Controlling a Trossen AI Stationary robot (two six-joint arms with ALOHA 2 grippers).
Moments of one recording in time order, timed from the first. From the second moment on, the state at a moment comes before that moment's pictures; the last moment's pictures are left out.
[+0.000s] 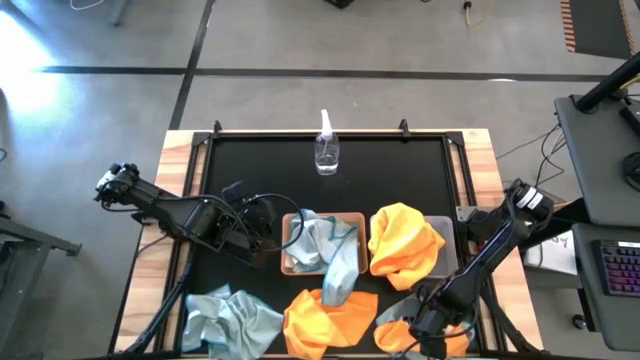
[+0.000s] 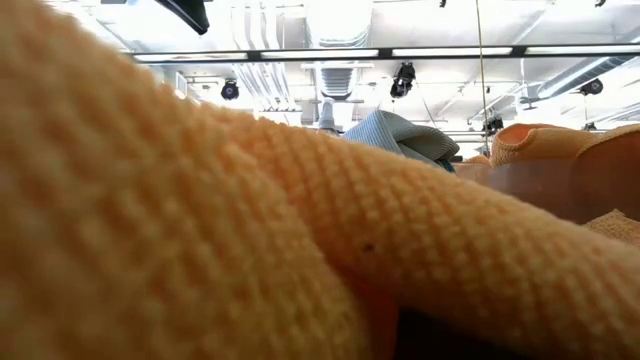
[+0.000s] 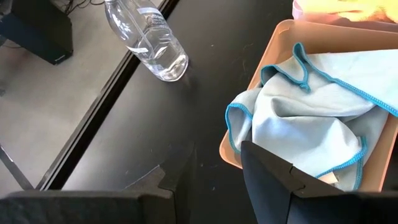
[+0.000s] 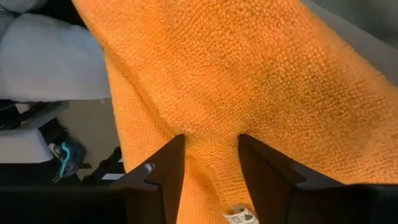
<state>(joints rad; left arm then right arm) -0.43 1.44 1.44 -1.25 -0.75 -0.72 0.86 1.69 1.07 -0.67 -0.32 1.15</state>
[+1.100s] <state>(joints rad) -0.43 1.44 1.44 -1.25 -0.75 -0.71 0.86 1.81 1.07 -0.67 -0.31 1.07</state>
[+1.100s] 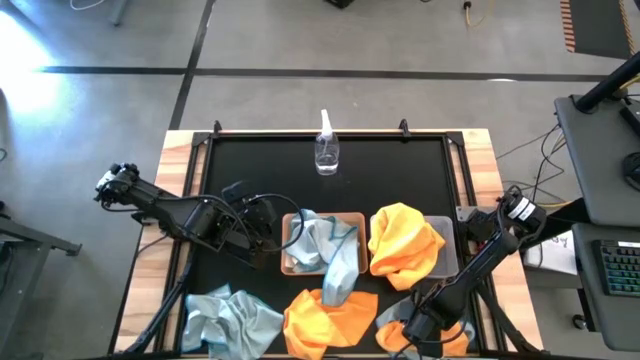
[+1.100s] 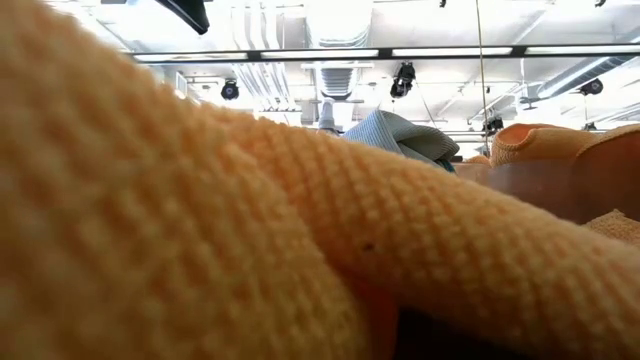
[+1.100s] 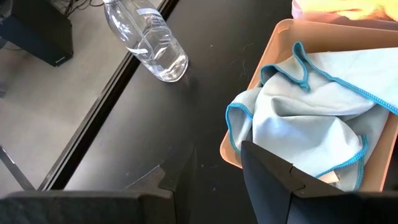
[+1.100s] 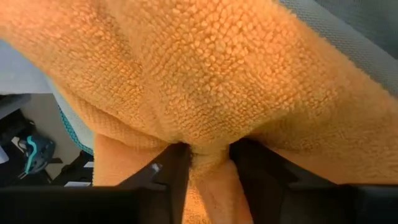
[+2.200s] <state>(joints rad) -0.44 1.44 1.44 -1.25 -0.75 -0.72 0.86 1.67 1.32 -0.68 -0.15 0.82</state>
